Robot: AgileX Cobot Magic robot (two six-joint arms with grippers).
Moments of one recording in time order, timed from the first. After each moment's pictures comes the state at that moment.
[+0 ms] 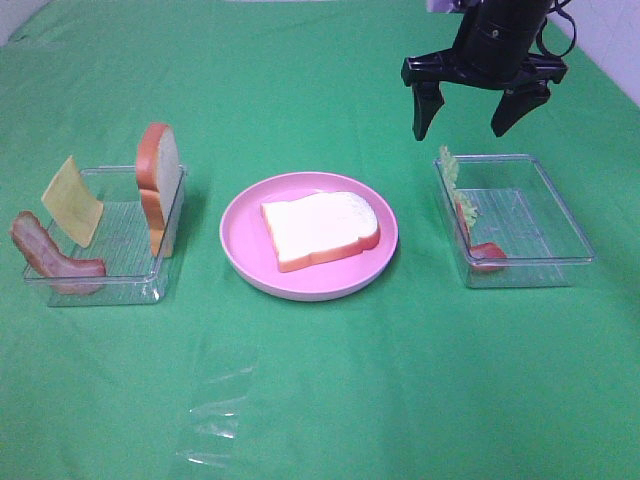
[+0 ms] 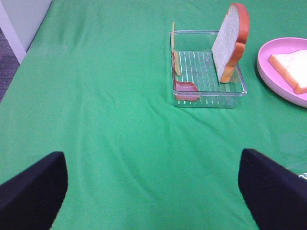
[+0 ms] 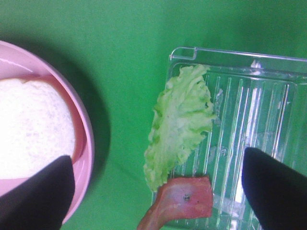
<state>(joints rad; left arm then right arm) 0.00 0.00 -0.52 0.00 1.08 -0.07 0.25 2.18 -1.93 0.02 1.13 0.09</state>
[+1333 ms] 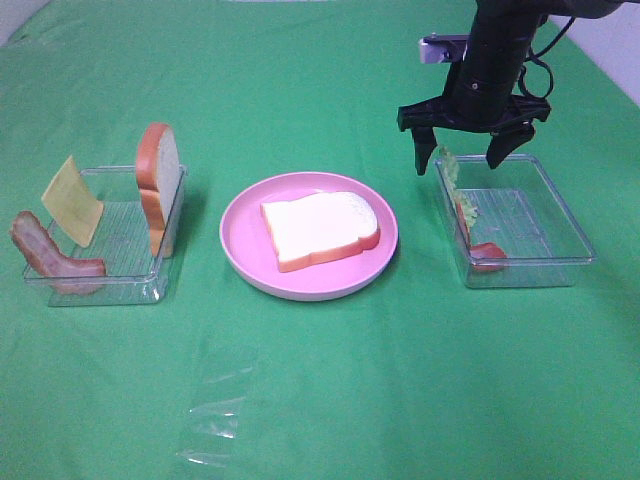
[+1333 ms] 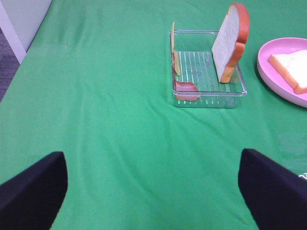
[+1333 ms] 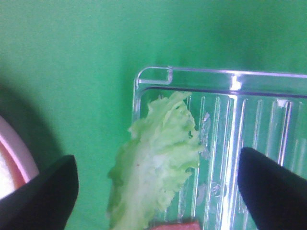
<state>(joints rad) 0.00 0.00 -0.52 0.00 1.08 -0.07 0.25 2.31 -1.93 -0.07 1.04 0.17</state>
